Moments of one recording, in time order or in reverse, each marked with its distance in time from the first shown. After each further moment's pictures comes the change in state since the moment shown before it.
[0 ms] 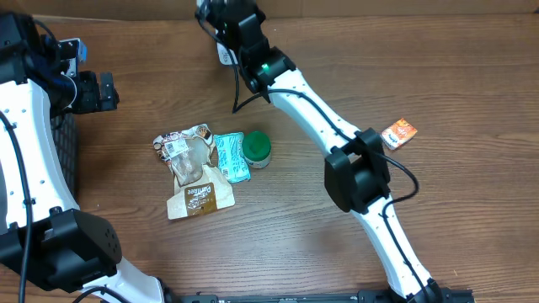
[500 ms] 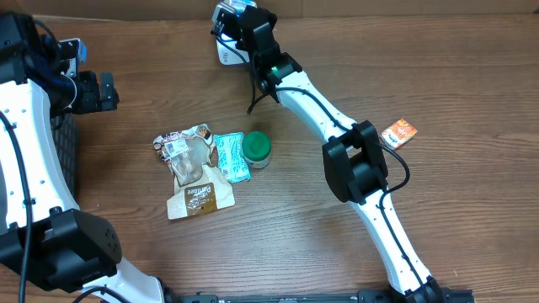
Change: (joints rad) left arm 0.000 0.000 0.000 0.000 0.000 0.000; right arm -0.059 0.097 0.000 0.084 0.021 -0.286
